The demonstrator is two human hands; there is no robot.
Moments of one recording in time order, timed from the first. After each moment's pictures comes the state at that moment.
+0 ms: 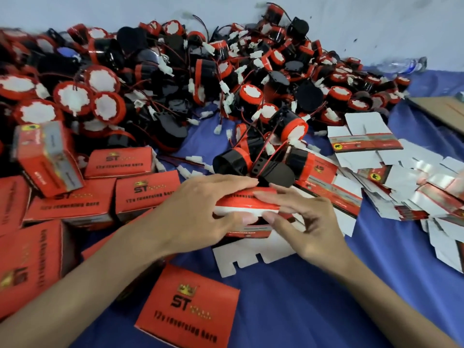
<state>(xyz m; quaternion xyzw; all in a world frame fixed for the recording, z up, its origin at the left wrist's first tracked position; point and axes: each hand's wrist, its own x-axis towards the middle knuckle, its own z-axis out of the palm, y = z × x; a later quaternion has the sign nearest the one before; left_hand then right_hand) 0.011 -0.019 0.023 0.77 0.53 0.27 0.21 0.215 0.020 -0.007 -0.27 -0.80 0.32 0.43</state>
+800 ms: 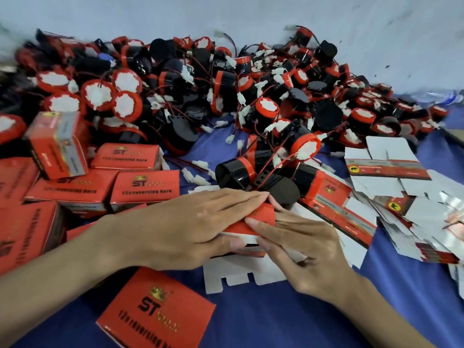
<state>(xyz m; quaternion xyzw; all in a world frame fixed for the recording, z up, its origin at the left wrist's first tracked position) 0.011 -0.020 0.016 0.87 0.48 0.09 0.10 0.224 0.043 -0.024 -0.10 -0.88 0.14 0.44</state>
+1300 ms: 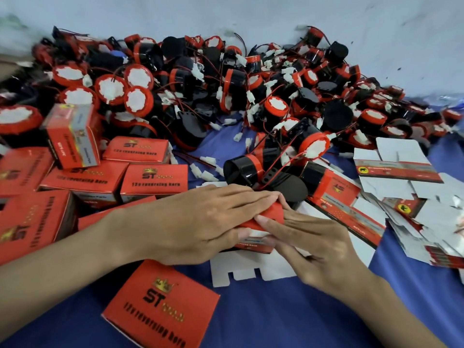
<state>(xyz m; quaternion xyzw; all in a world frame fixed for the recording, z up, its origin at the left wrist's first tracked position) 0.012 -0.021 0.010 0.89 0.45 0.10 0.03 0.229 0.049 -0.024 -0.07 -0.90 0.11 0.42</state>
